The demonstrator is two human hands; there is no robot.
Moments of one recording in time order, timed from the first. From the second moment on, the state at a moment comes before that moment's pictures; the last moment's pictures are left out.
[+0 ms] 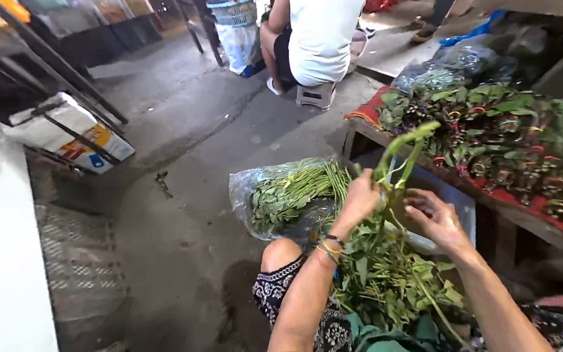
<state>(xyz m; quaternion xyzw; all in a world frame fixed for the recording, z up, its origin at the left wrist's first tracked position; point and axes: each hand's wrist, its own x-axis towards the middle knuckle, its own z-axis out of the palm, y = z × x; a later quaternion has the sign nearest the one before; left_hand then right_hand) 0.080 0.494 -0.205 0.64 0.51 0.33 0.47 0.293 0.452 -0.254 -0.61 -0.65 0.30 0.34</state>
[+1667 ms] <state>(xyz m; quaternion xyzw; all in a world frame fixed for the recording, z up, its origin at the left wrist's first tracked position) 0.112 0.479 -0.223 0.80 0.45 0.31 0.24 0.305 0.474 -0.215 -0.40 -0.85 -0.17 0.28</state>
